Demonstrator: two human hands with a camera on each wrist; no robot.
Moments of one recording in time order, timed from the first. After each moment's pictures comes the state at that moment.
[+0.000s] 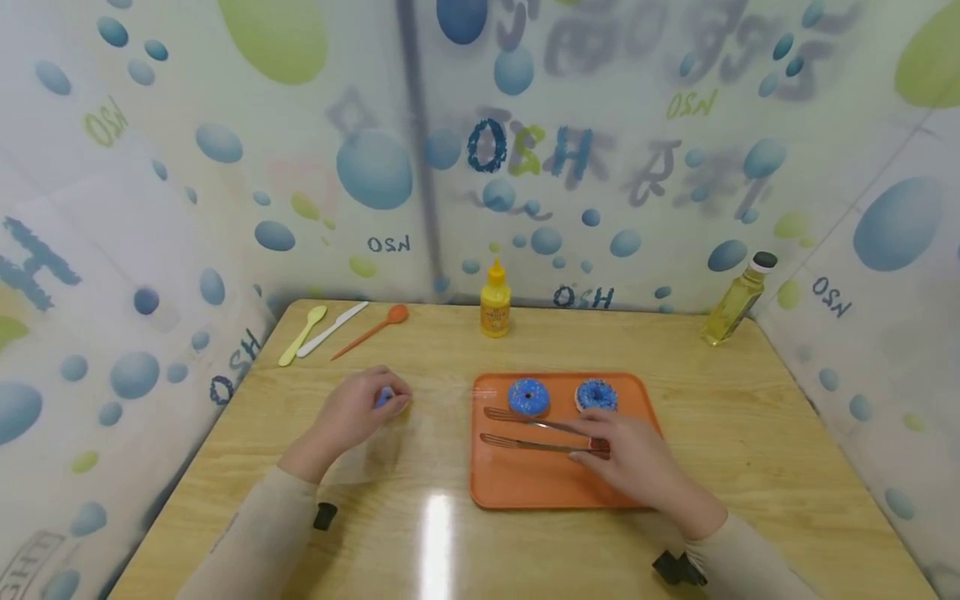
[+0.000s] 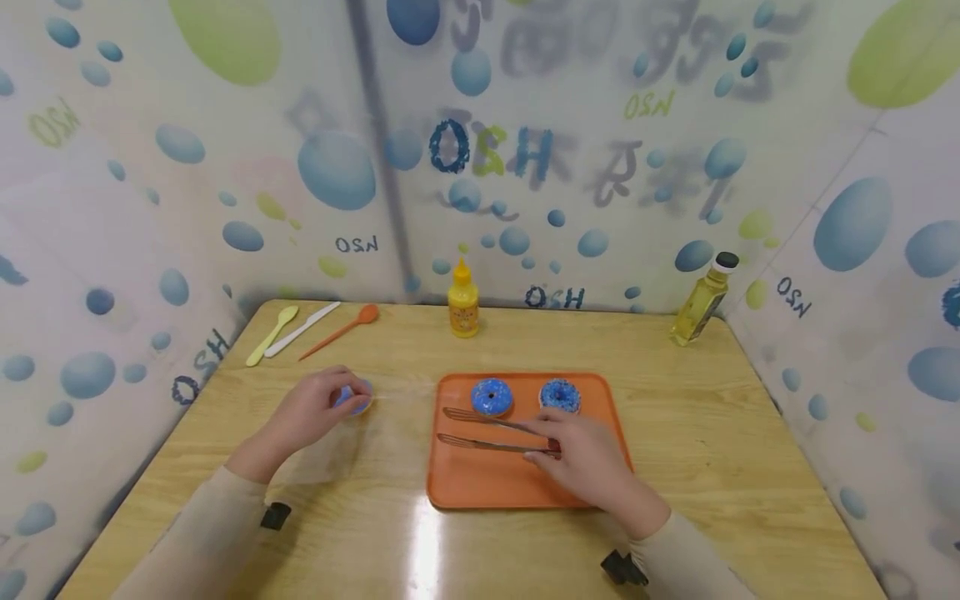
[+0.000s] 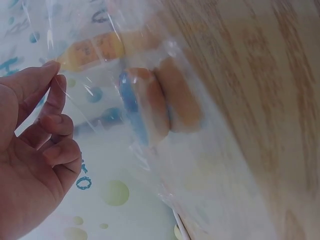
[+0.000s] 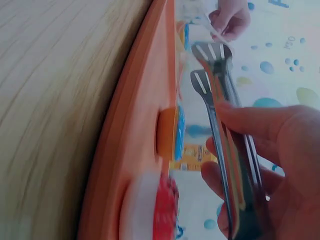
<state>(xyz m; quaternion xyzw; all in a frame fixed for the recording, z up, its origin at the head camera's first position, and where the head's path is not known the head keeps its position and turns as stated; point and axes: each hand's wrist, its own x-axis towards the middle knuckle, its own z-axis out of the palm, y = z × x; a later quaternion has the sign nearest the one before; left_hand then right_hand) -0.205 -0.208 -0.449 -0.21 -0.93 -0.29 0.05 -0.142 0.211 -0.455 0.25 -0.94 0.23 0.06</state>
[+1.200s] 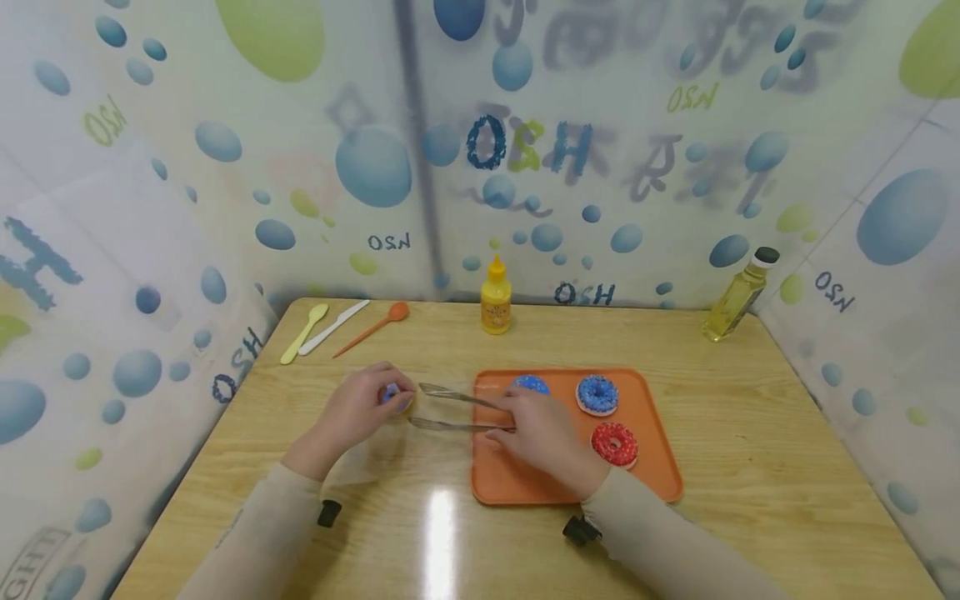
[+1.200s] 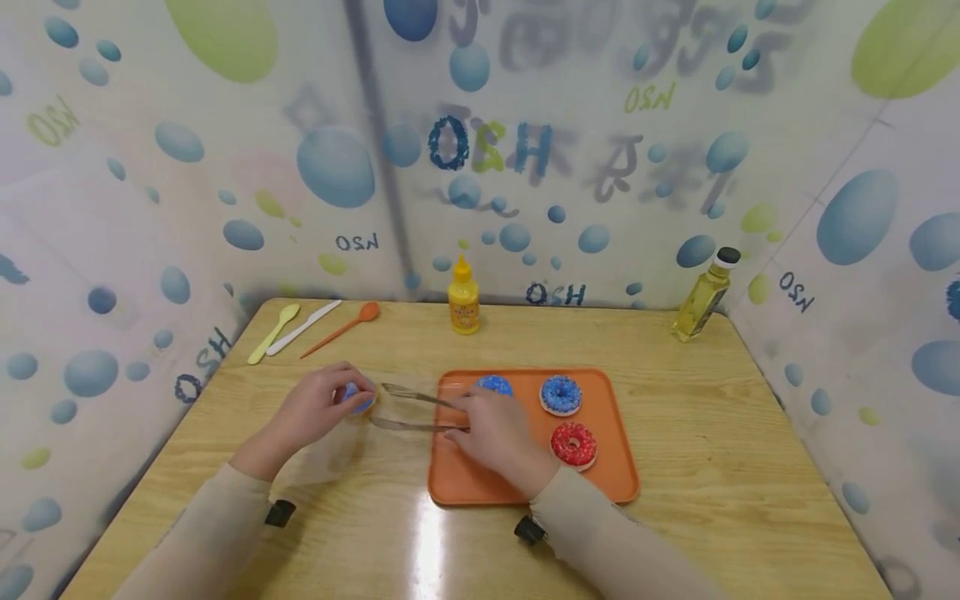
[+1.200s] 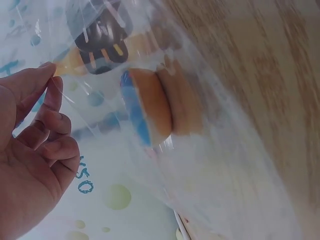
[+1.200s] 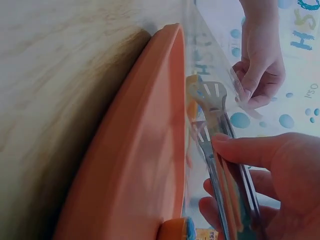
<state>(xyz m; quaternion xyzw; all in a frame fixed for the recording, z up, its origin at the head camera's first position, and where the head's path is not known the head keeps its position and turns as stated) -0.202 -0.202 -0.443 -0.22 -0.93 -0.29 0.05 -0.178 0.098 -0.459 0.23 -0.95 0.20 0.00</state>
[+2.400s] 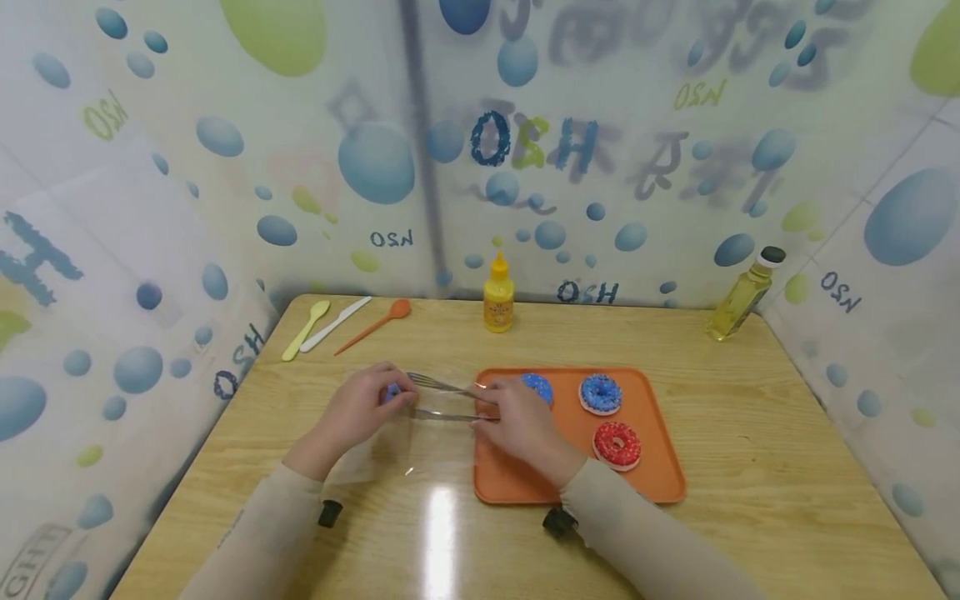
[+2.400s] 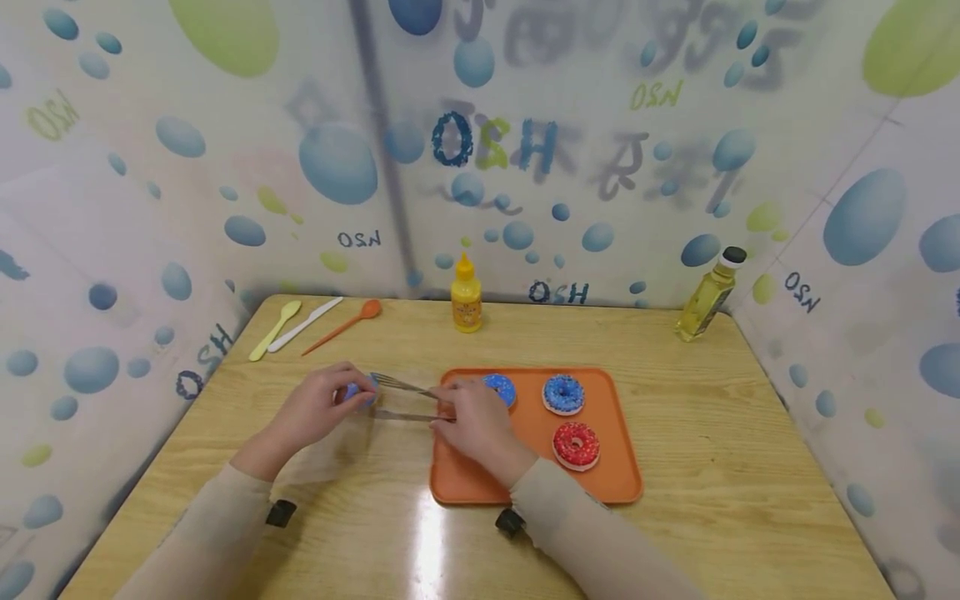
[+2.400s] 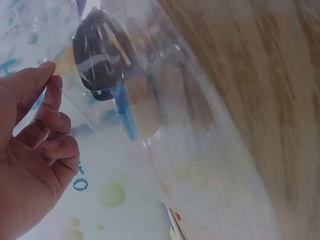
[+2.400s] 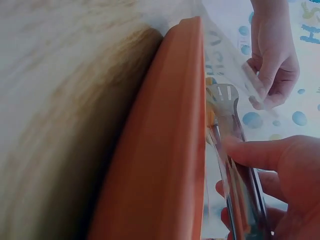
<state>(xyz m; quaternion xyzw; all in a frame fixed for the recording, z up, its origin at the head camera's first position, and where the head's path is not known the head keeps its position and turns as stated) -0.204 -0.205 -0.449 -0.22 -0.93 -0.30 0.05 -0.198 0.074 -0.476 0.23 -0.94 0.25 0.02</state>
